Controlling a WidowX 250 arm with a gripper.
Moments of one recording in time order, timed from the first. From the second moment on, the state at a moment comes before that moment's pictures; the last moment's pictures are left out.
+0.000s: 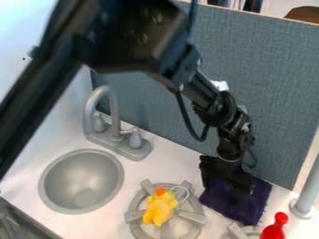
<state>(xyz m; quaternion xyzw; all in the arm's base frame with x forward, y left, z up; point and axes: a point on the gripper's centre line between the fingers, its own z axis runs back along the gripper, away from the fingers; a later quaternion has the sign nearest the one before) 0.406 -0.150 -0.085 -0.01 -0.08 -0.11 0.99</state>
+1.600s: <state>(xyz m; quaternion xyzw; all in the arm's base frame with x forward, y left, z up) 0.274 -0.178 0.053 0.01 -0.04 -0.22 0.98</state>
